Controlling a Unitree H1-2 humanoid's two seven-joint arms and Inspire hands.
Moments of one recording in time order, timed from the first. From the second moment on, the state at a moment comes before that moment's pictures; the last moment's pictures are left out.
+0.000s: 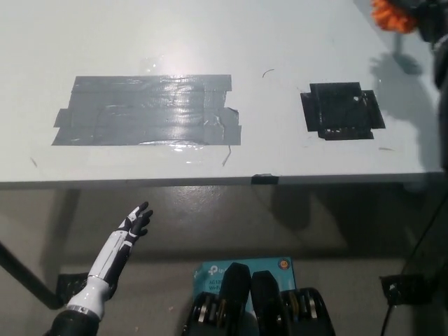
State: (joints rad) left_arm -0.18 0.21 -0.07 0.32 0.08 -0.20 -0.13; right_arm -1.01 -0.25 -0.18 0.43 -0.06 0.39 0.09
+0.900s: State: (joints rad) left_arm -0.20 0.21 -0.07 0.32 0.08 -0.20 -0.14; right_arm -0.98 -0.29 0.13 1.06 -0.20 0.09 0.06
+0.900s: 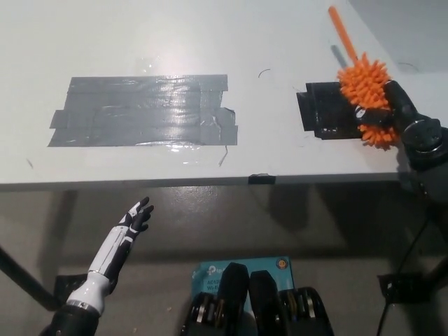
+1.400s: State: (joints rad) left_arm -0.21 0.21 -0.07 0.32 0.08 -0.19 -0.14; right_arm -0.99 -0.30 0.16 1.04 -0.21 0.00 0.14
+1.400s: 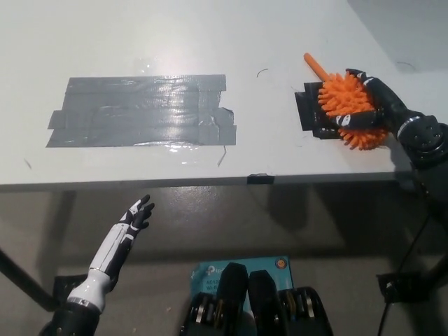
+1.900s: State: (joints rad) left_arm -0.21 0.21 -0.07 0.32 0.10 -0.18 -0.14; right_arm -0.87 -0.32 0.14 0.60 -0.22 0.04 0.15
